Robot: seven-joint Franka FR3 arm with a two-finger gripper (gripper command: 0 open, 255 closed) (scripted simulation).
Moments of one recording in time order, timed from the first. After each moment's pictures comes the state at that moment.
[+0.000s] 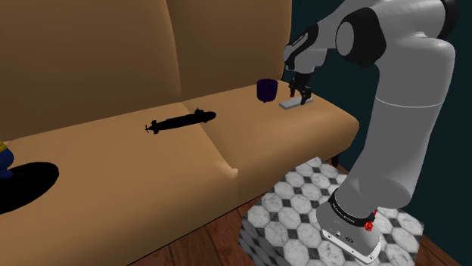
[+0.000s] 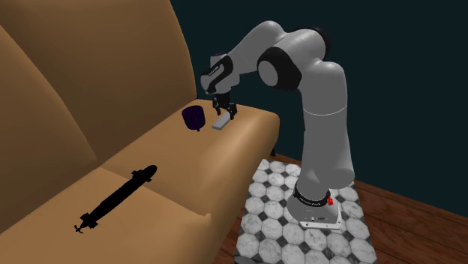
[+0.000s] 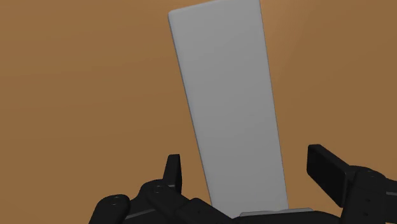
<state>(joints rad) 0.17 0.31 -0.86 -2.04 0.22 2.18 -1.98</state>
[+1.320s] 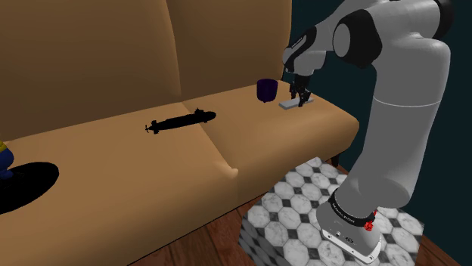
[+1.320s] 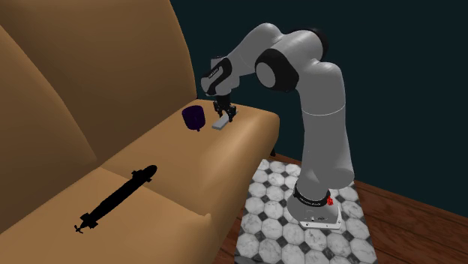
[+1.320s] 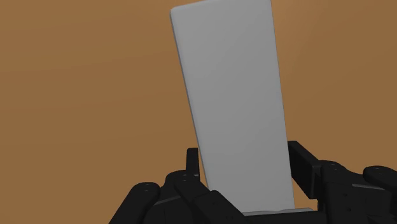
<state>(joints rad) 0.16 0.33 -0.85 -2.05 0.24 2.20 -2.00</state>
